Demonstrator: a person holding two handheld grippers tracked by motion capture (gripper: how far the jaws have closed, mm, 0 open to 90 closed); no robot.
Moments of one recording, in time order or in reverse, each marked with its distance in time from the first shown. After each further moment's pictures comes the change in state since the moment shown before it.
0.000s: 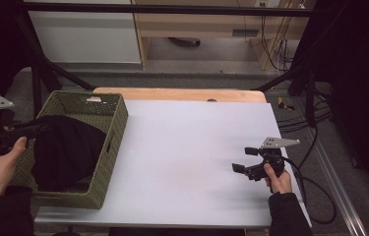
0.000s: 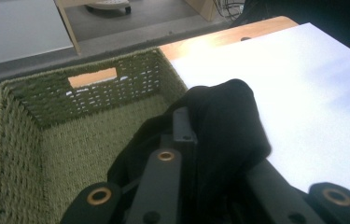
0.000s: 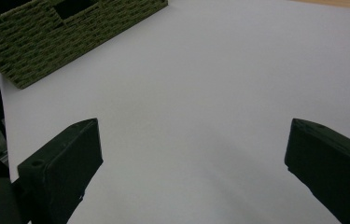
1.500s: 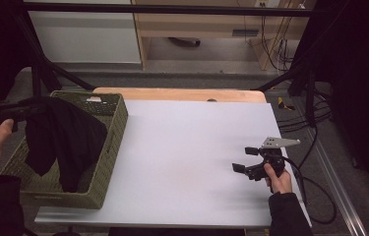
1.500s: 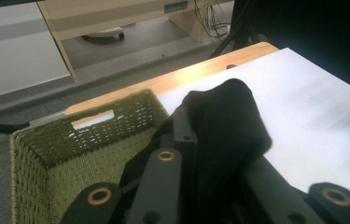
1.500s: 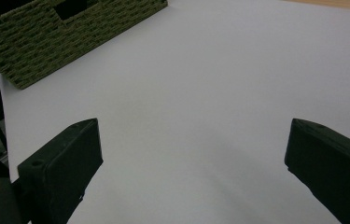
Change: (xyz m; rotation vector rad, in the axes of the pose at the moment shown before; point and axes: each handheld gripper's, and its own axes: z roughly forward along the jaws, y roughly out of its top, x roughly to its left) left arm -0.010 0.045 -0.028 -0.069 -0.029 0.058; right arm 0.000 0.000 -0.001 -0.004 0.000 0.000
